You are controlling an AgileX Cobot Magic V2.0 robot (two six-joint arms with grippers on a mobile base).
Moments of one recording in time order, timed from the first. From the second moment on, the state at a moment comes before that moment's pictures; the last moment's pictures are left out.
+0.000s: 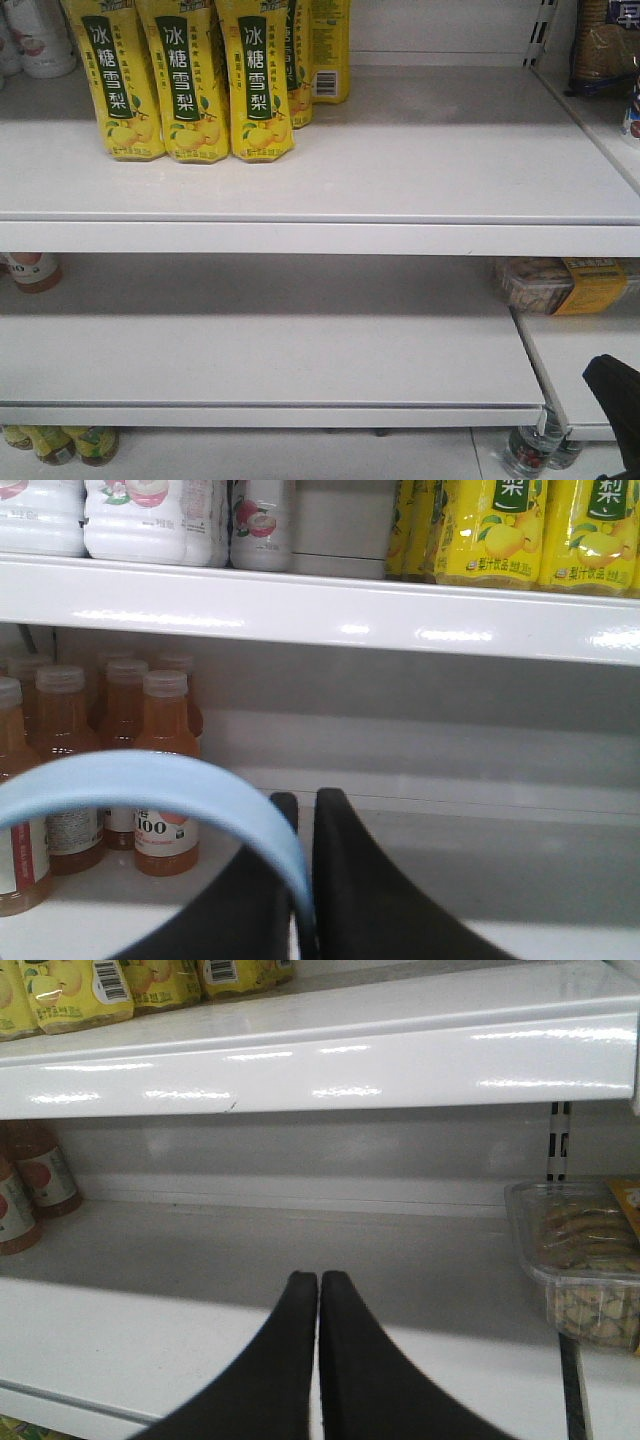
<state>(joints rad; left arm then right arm) 0.00 -0.01 0.04 -0.16 0.00 0.02 0.49 0.36 -0.12 -1.73 0.16 1.92</state>
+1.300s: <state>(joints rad) 0.00 -0.01 0.04 -0.16 0.00 0.02 0.47 0.31 -0.12 -0.64 0.50 1.48</state>
